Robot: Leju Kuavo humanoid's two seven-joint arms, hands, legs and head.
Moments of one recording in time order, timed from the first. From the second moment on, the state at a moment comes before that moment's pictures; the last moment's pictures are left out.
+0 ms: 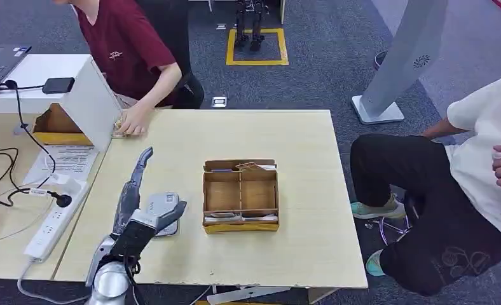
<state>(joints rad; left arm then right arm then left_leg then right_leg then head) -0.01 -0.14 -0.16 -1.65 -0.80 0.08 -0.51 -0.04 0.04 -0.76 -0.22 1.51 -0.22 -0.14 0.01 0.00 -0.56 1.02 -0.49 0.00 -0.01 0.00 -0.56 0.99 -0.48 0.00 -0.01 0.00</state>
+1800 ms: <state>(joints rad) -0.08 -0.05 -0.60 -1.34 -1.52 0.50 -0.10 -0.05 0.04 -0.79 -0.22 1.51 -0.22 -0.15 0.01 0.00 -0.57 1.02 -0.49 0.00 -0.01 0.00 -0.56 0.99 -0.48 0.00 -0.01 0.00</state>
